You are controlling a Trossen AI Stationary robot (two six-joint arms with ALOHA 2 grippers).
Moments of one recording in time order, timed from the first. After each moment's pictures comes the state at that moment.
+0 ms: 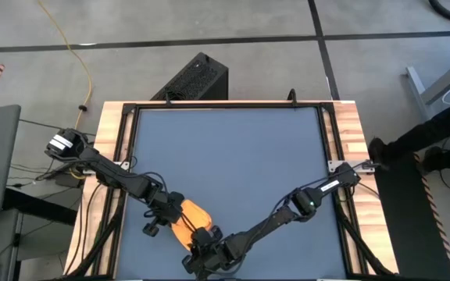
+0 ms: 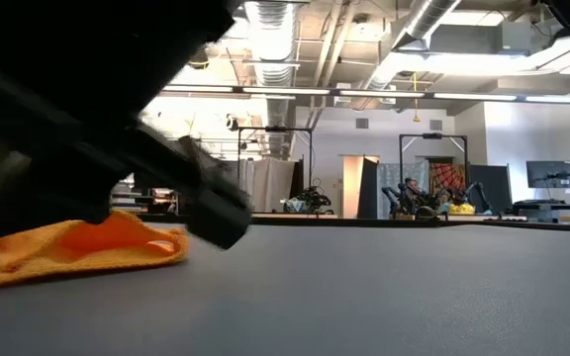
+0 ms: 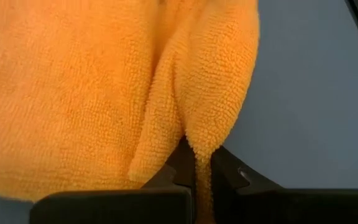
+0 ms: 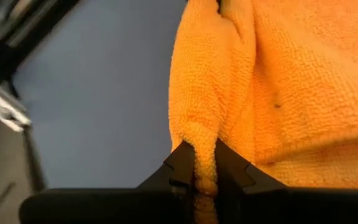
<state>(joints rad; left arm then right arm) -0.43 1.44 0.57 -0.28 0.32 -0.06 0.56 2.68 2.35 -0.53 0.52 1.23</state>
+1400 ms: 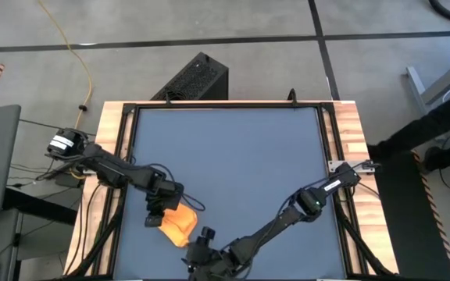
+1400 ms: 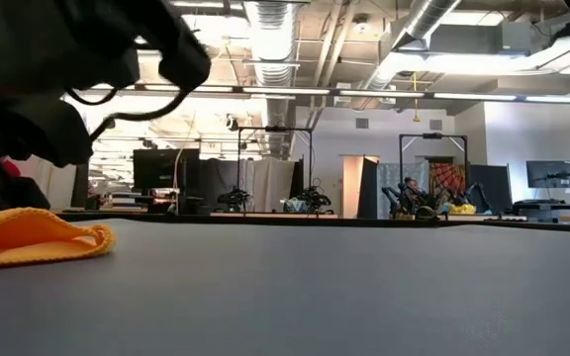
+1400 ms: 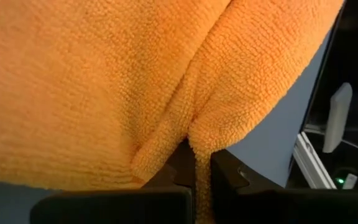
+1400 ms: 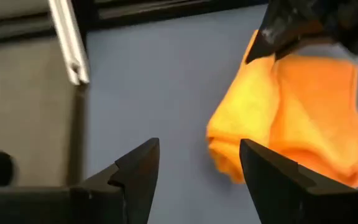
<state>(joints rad) -0.26 1.44 0.55 -0.44 0.64 -0.43 0.58 2.61 2.34 -0.40 0.64 0.56</state>
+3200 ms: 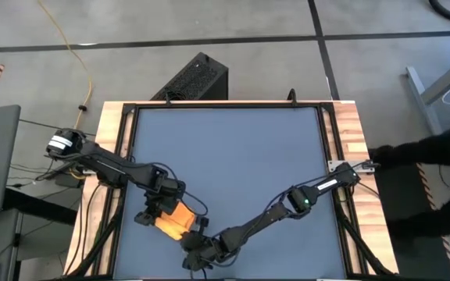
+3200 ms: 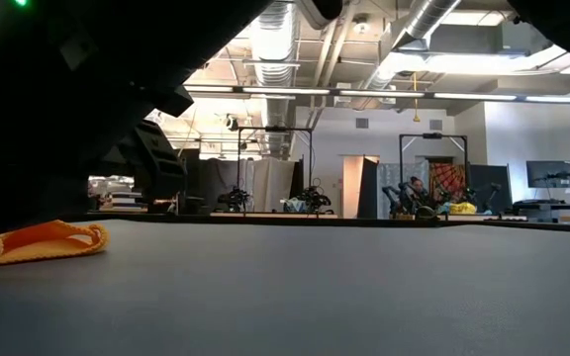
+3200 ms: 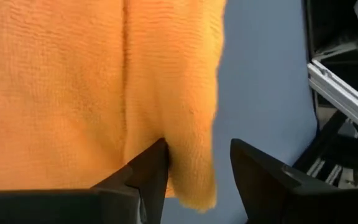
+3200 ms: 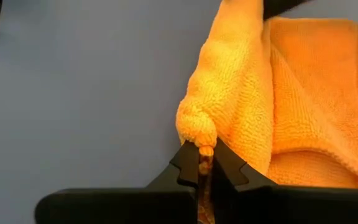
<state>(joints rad) -0.25 1.42 0.65 -0.61 0.64 0.05 0.50 2.73 2.33 -0.36 0.58 0.51</state>
